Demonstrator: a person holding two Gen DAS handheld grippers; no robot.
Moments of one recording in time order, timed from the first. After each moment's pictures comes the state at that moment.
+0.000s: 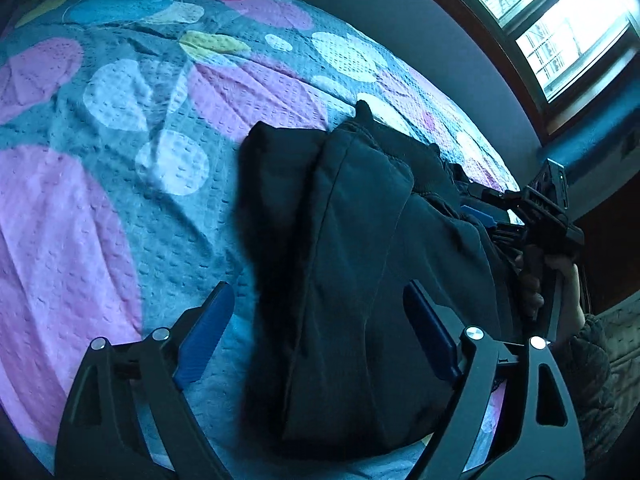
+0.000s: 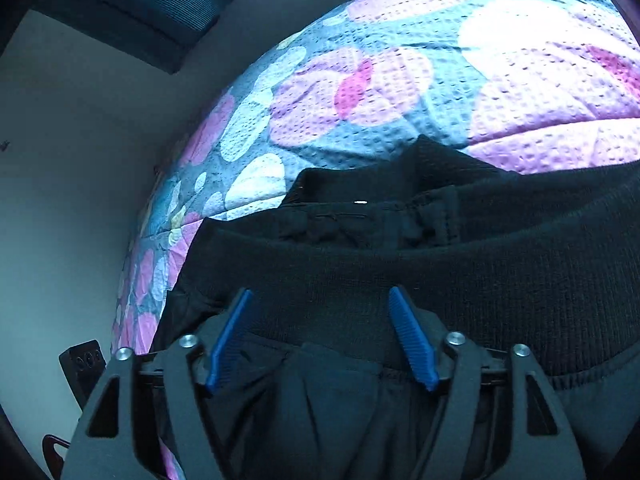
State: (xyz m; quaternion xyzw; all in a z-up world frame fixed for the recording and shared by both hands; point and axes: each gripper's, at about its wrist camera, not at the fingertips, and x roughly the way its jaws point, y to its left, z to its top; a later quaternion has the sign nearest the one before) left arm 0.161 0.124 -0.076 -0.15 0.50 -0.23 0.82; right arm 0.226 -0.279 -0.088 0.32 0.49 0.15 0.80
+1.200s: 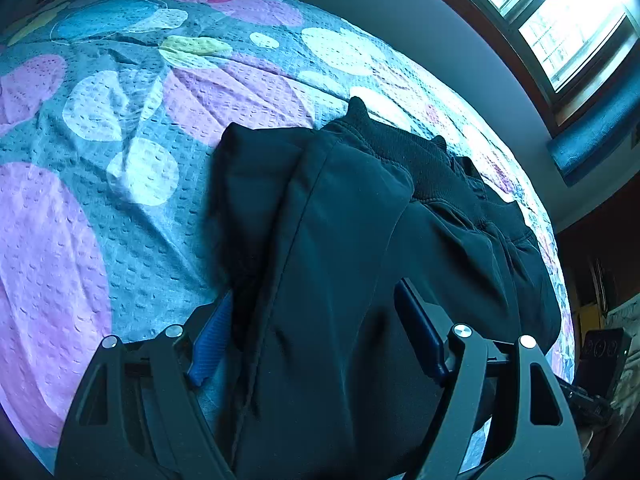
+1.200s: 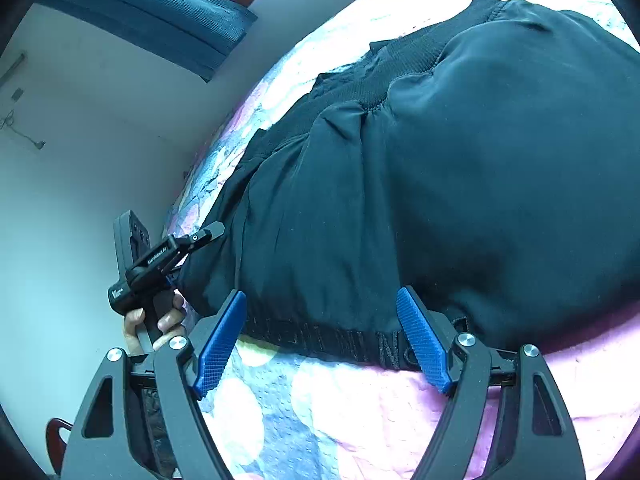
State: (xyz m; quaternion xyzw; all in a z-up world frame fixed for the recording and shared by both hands) left arm 0.165 0.102 -0.080 -0.13 0.50 -0.21 0.83; right arm 0.032 -0.249 -0.093 0.37 0.42 0.14 0.81
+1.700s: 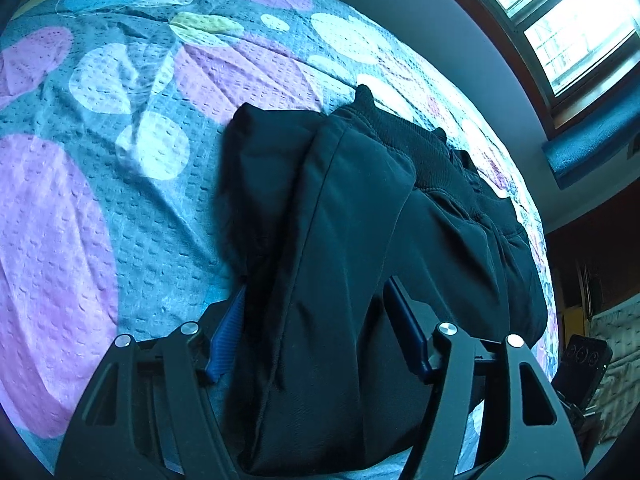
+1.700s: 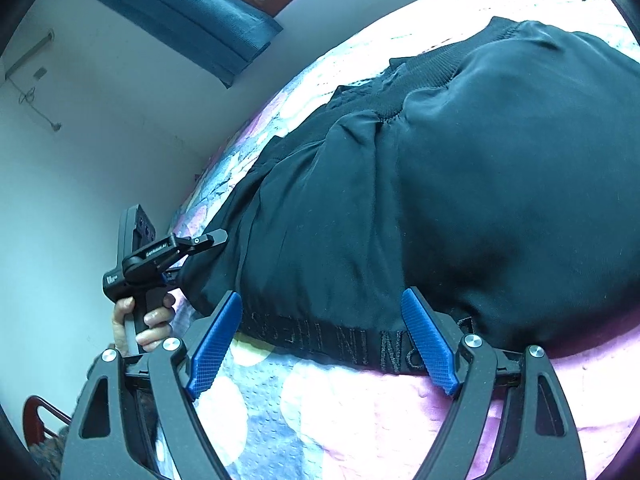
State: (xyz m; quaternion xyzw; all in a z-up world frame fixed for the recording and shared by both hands) left arm 0.165 0.114 -0.084 -0.15 0.52 -0.23 0.81; right arm 0.013 -0.244 -0.094 0.34 0.38 0.16 0.84
